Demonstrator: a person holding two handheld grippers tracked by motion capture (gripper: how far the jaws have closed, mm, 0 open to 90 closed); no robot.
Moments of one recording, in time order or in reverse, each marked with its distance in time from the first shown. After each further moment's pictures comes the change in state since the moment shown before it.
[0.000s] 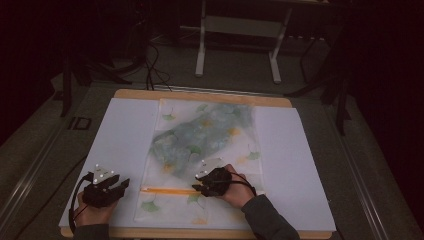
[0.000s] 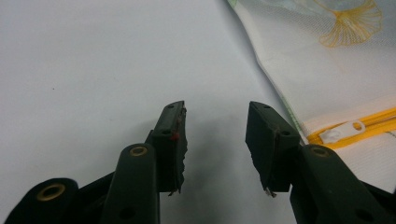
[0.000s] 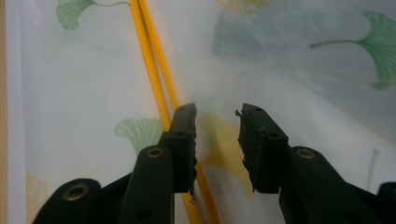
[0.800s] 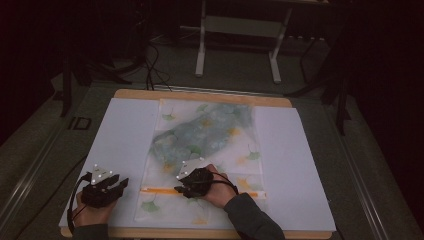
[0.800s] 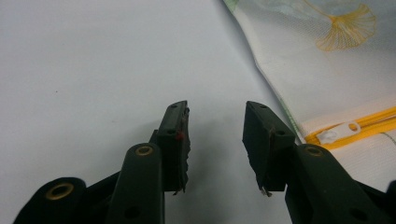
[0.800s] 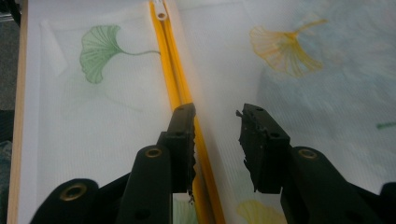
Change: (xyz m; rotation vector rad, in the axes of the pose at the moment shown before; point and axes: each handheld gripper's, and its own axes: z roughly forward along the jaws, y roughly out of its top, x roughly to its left) left arm 0.002 0.000 -0.002 -0.012 -0.008 -0.003; right arm 0.016 0.034 0.031 -0.019 0.052 -0.037
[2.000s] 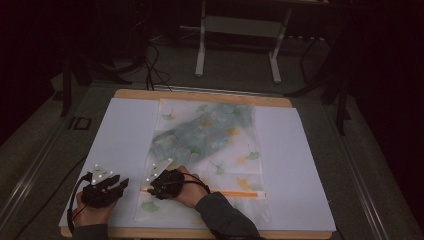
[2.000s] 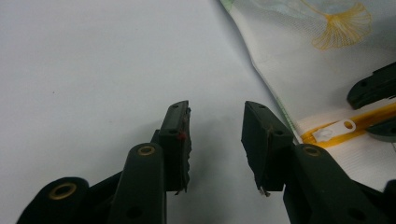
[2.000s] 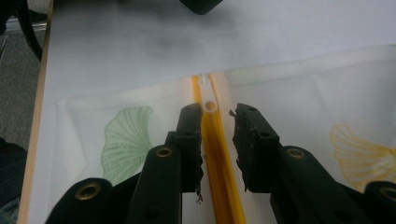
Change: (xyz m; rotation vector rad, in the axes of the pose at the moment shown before) left arm -0.001 0.000 -0.001 0.003 -0.006 0.008; right arm 0.021 0.049 0.057 -0.021 0.083 -0.030
